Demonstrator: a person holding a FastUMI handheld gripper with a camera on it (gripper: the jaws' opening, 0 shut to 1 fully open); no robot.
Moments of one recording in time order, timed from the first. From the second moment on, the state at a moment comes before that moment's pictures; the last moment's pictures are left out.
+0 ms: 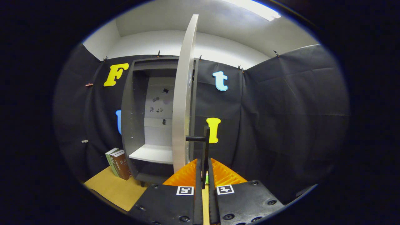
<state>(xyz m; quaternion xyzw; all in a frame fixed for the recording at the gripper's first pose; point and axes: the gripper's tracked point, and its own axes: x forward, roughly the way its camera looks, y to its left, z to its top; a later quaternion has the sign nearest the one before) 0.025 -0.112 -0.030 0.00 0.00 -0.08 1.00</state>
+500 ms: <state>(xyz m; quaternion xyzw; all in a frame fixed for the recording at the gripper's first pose) -0.003 -0.090 0.003 -0.02 -0.05 -0.06 1.00</state>
